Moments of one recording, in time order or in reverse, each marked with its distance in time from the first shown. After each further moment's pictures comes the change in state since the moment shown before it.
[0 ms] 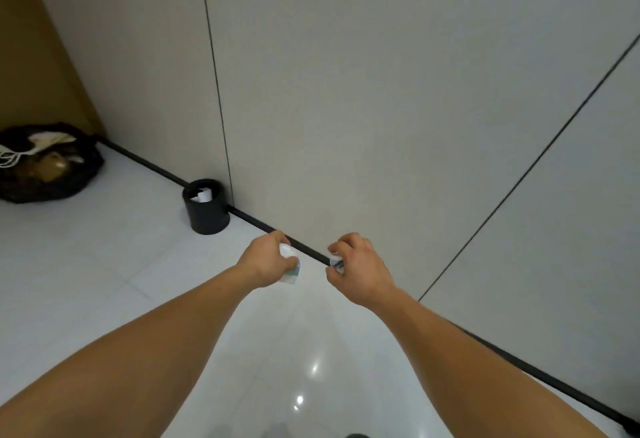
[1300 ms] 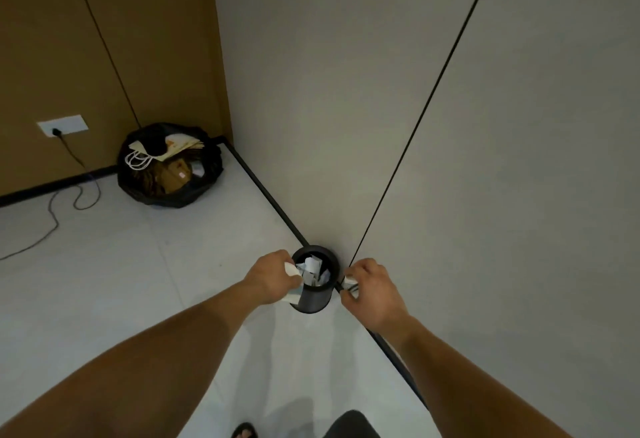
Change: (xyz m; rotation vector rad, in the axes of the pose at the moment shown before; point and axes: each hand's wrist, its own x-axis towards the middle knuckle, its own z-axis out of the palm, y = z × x) left_hand 0.482 -0.309 -0.359 -0.132 0.121 -0.377; right_hand 0.653 -0.257 0.208 0.014 -0.255 -0.292
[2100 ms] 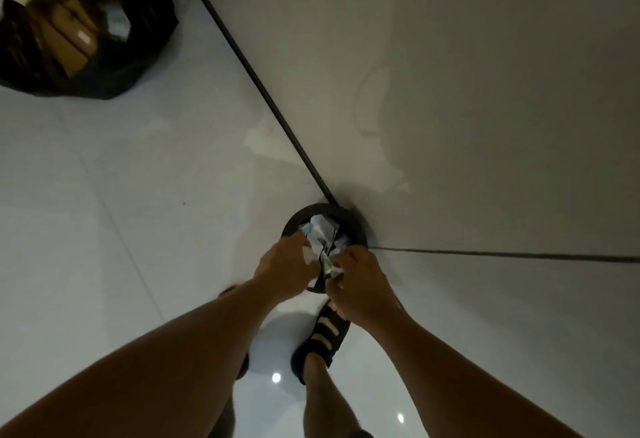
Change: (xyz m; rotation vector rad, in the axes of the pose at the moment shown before) left_hand 0.434 -0.116 0.173 0.050 -0.229 -0.224; right_hand 0.342 0.178 0.294 0.124 -0.423 0.104
